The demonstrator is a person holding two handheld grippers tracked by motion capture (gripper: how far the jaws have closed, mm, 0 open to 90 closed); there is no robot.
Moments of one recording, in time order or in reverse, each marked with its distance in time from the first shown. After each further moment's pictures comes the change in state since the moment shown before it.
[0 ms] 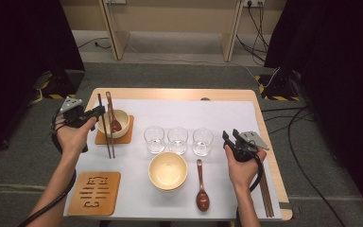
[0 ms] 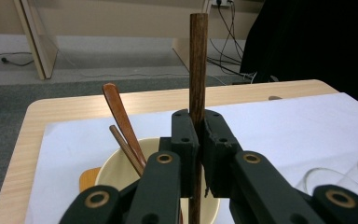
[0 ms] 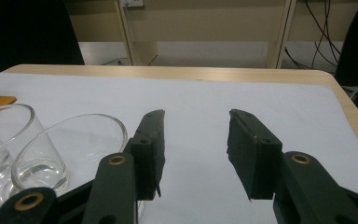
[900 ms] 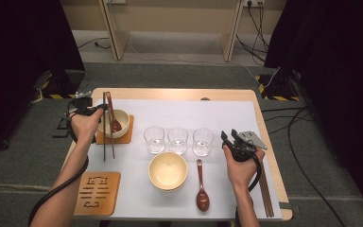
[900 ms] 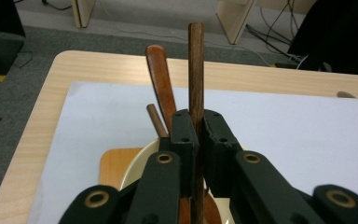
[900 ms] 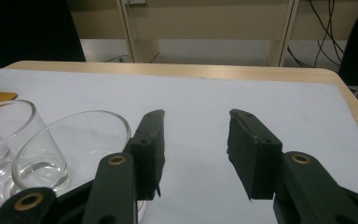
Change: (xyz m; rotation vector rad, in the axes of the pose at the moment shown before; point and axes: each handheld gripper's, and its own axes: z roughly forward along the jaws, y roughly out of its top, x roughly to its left) left arm 0.023 -0.003 0.062 0.154 0.170 -0.139; right arm 0.002 -0.001 0.004 0.007 0.006 -0.012
